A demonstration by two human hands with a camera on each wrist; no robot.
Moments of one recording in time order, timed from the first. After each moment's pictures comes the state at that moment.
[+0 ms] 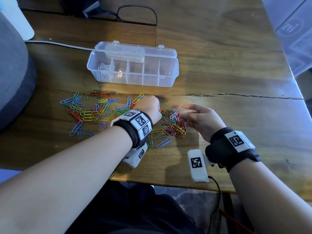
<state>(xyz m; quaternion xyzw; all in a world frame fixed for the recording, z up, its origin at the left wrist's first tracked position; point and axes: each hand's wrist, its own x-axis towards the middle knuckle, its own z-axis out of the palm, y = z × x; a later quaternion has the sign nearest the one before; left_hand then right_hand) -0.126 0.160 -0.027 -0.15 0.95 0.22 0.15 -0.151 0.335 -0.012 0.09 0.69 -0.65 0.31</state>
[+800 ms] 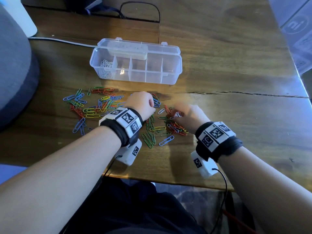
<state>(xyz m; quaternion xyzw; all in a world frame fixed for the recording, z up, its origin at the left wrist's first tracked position) -0.110 0.133 -0.017 -0.16 0.95 0.26 0.10 -0.153 0.305 -0.027 -0.22 0.93 -0.20 0.22</state>
